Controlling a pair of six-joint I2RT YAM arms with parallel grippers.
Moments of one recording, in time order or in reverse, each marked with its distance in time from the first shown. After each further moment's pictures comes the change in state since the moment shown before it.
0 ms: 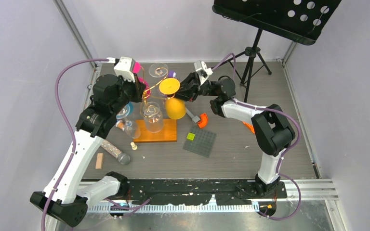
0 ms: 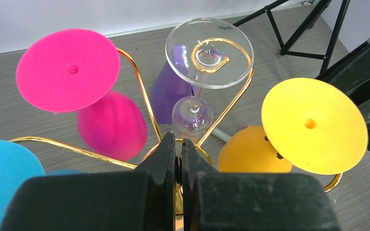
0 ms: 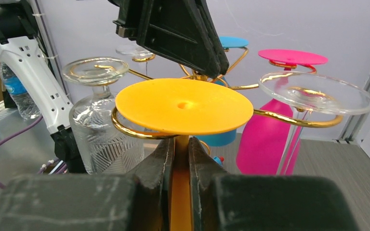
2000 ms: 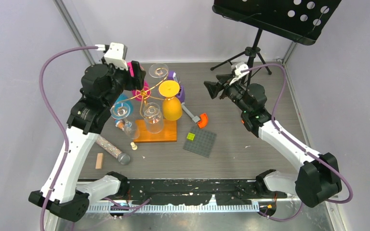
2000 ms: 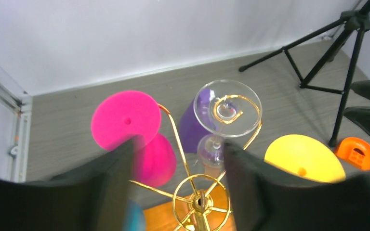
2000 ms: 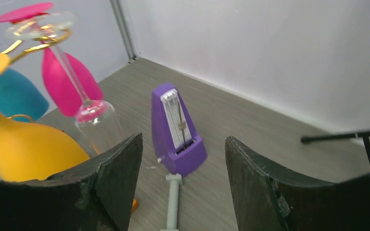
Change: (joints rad) left arm 0.001 0.056 0.187 -0.037 -0.085 0.082; right arm -0.143 -0.629 -0.352 -0.828 0.789 -0.472
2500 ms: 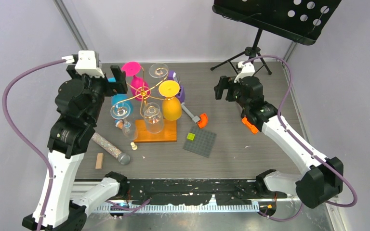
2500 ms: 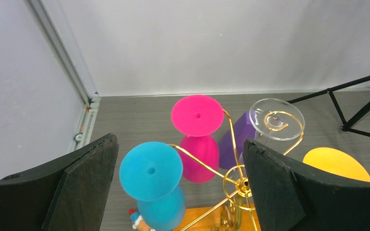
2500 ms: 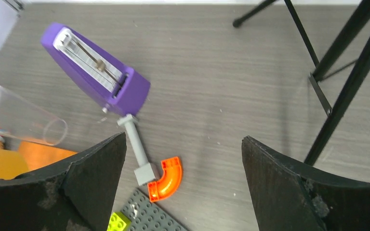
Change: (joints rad) left arm 0.028 -0.148 0.032 -0.032 -0.204 0.042; right arm 0.001 -0.025 0.161 -0.623 0.389 0.151
